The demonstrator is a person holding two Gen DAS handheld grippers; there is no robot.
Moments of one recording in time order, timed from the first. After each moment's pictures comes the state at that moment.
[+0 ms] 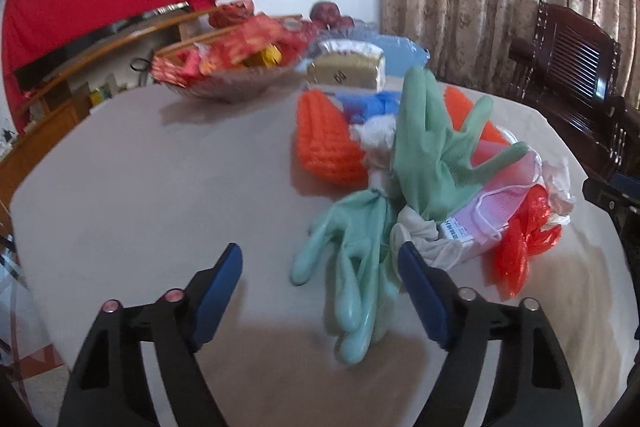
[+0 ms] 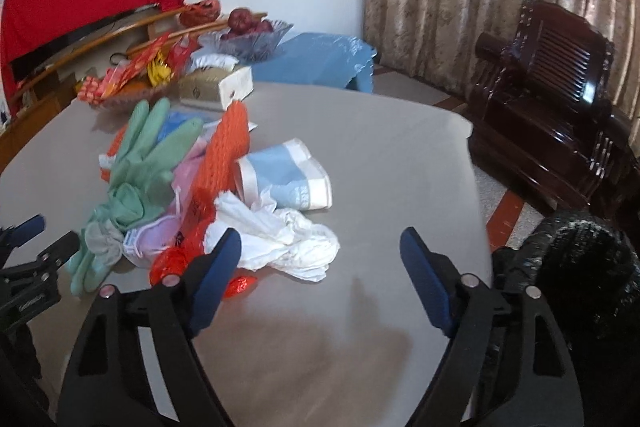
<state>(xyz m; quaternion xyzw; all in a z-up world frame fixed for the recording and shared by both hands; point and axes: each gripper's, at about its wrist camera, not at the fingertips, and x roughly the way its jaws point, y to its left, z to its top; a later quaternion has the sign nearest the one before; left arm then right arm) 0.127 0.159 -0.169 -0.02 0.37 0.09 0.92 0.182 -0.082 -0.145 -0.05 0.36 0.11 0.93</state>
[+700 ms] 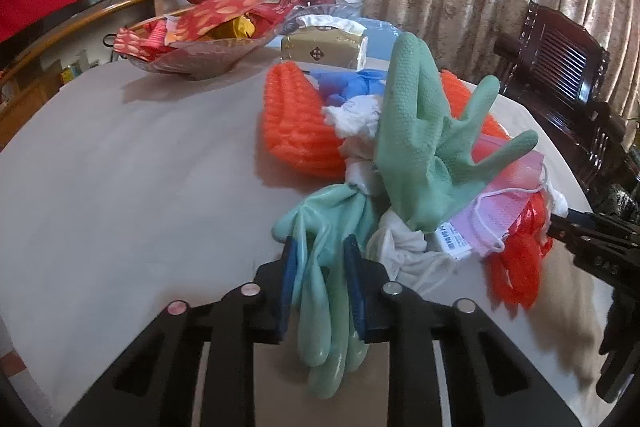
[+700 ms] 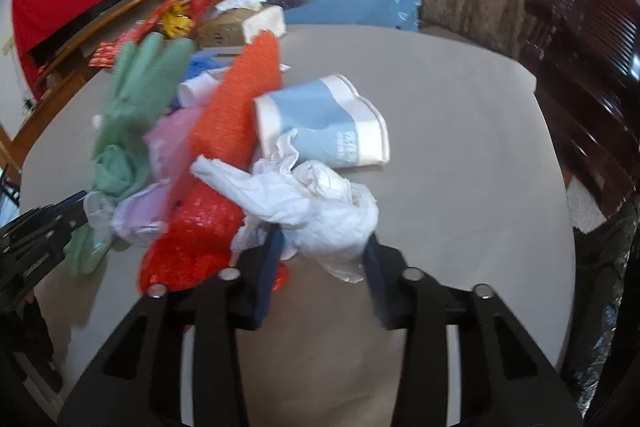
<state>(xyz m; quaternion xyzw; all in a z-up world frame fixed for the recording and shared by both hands) 0.148 0.162 -0.183 -0.06 0.40 0.04 0.92 0.213 -0.066 -0.181 -0.02 0.42 0.19 0.89</state>
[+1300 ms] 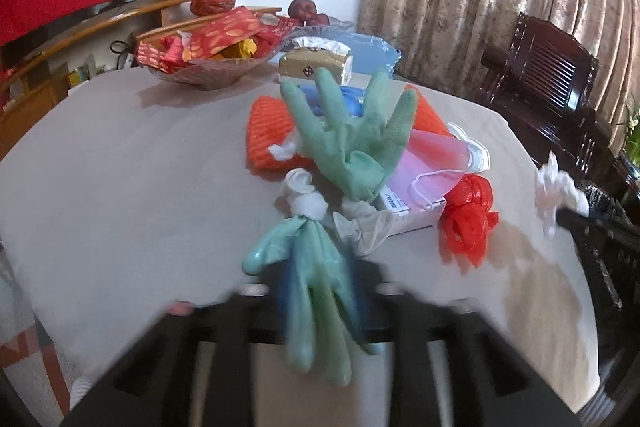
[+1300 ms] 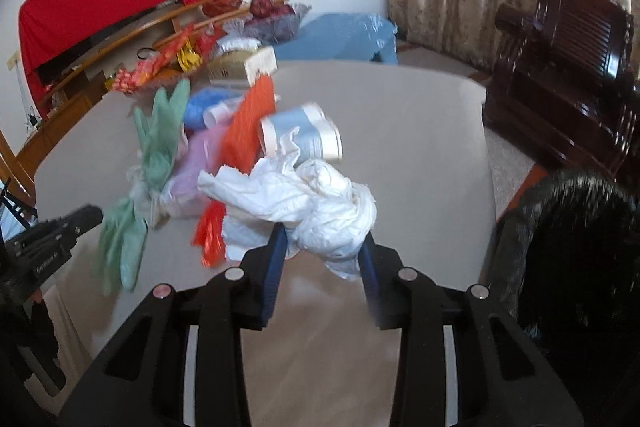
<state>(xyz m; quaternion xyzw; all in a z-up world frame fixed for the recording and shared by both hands) 0.098 0.145 -0.152 -0.06 0.38 0.05 0.92 0.143 -0.112 -0.143 0.00 0.40 0.16 0.90</state>
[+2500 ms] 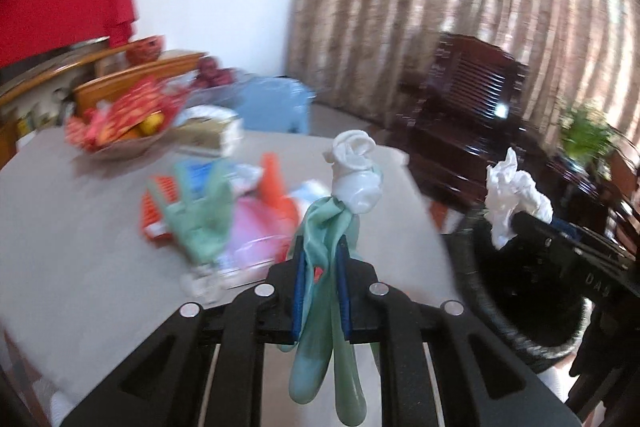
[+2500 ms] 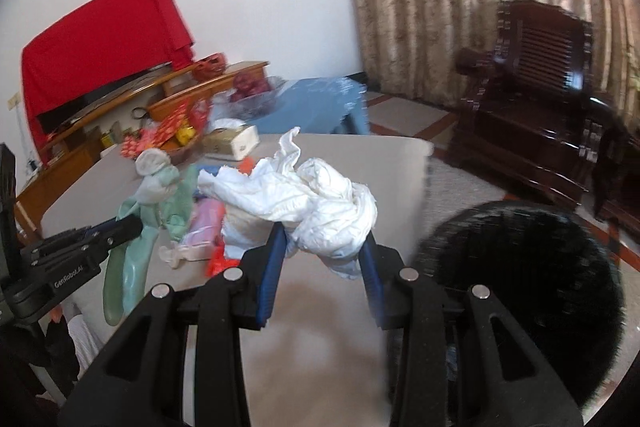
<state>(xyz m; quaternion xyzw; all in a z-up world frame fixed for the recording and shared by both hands) 0.084 0.022 -0.064 -0.05 0.31 -0.09 0.95 0.072 -0.203 -0.053 0.03 0.29 0.11 0.95</state>
